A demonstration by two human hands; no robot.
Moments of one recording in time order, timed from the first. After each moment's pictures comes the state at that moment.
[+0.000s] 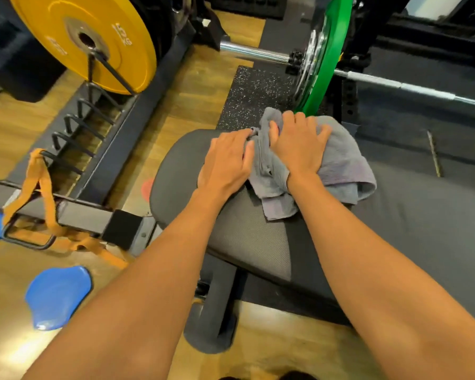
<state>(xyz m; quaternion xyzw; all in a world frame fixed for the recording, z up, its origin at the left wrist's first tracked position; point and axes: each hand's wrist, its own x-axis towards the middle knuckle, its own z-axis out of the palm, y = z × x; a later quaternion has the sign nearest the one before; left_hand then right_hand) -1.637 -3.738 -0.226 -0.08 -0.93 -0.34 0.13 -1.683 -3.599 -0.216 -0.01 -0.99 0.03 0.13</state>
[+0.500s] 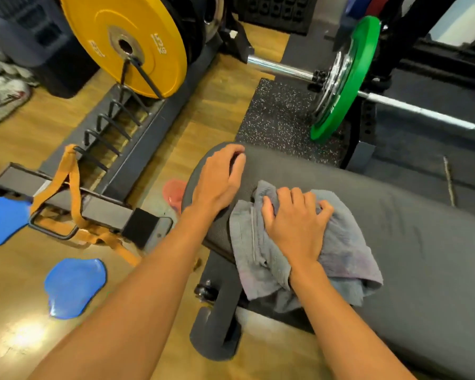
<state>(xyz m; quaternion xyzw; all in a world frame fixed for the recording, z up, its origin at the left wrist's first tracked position) -1.607 -3.798 -0.222 -0.02 -0.89 -0.44 0.12 -1.552 -3.631 -0.230 0.05 -0.96 0.00 0.26</state>
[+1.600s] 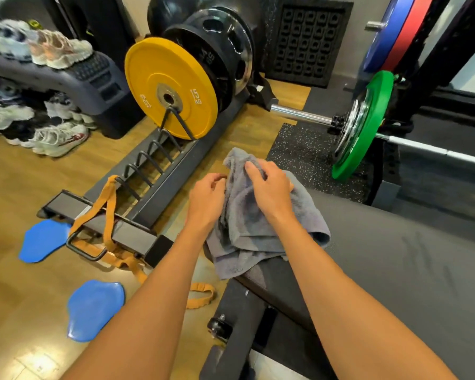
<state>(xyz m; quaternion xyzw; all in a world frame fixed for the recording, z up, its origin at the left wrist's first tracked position) -1.591 -3.834 -0.188 0.21 -0.83 -0.51 0.12 -1.638 -3.709 -0.184 0.11 -0.86 0.50 0.03</state>
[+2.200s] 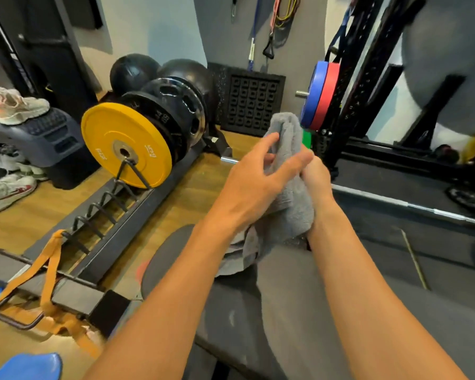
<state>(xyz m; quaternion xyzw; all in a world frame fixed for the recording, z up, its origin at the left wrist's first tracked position) -1.599 -3.674 0.017 -0.09 -0.80 -0.58 0.10 -1.648 -3.564 0.028 -0.06 -0.63 0.77 -0.01</state>
